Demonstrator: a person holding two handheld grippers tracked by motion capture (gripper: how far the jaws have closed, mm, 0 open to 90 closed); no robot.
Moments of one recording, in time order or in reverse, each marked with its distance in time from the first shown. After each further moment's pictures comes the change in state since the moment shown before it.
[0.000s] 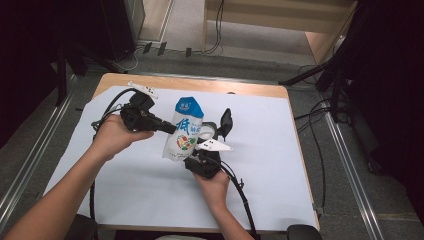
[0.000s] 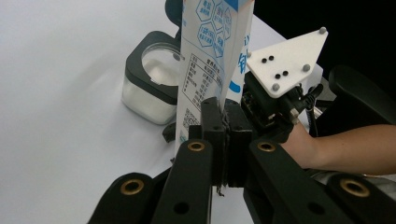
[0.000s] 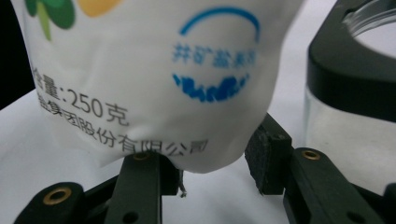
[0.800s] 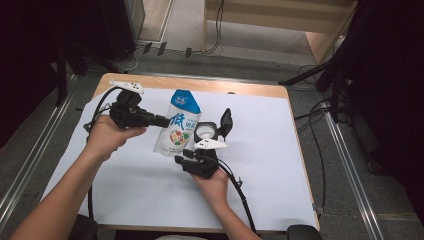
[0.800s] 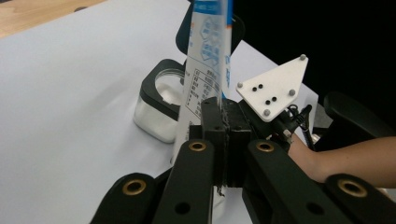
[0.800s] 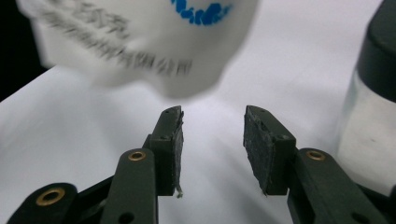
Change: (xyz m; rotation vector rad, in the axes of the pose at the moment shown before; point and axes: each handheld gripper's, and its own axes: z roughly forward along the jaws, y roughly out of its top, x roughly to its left) left arm 0.010 -0.009 -0.021 -0.142 0.017 -0.017; right arm 0.003 0.004 0.005 0.099 0.066 -0.008
